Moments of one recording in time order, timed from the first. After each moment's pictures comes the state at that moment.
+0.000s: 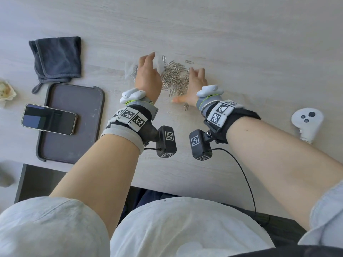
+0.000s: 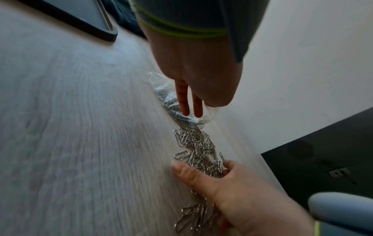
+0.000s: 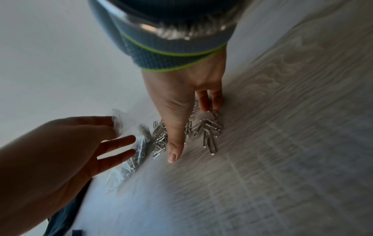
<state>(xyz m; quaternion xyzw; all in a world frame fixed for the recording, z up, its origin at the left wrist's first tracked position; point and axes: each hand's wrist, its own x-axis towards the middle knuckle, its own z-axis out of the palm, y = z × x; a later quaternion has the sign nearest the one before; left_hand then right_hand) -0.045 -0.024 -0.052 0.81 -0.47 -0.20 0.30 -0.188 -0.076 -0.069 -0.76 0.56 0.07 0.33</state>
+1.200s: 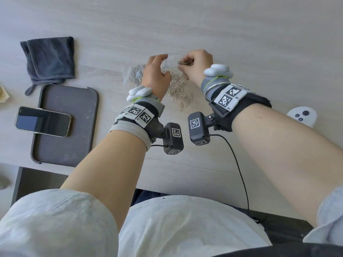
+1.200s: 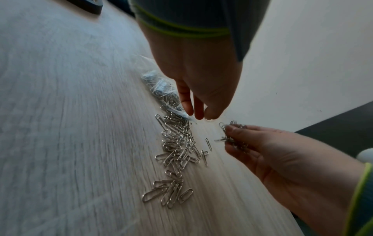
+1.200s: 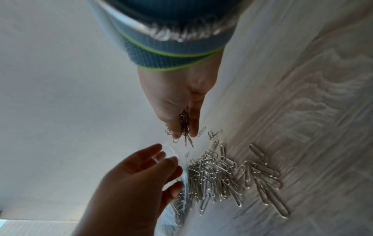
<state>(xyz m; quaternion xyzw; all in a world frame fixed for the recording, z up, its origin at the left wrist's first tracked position) -0.074 -0.041 -0.051 0.79 -0.45 -0.26 0.31 -0.186 -0.121 -0.044 -0.70 0.56 -0.14 0.42</state>
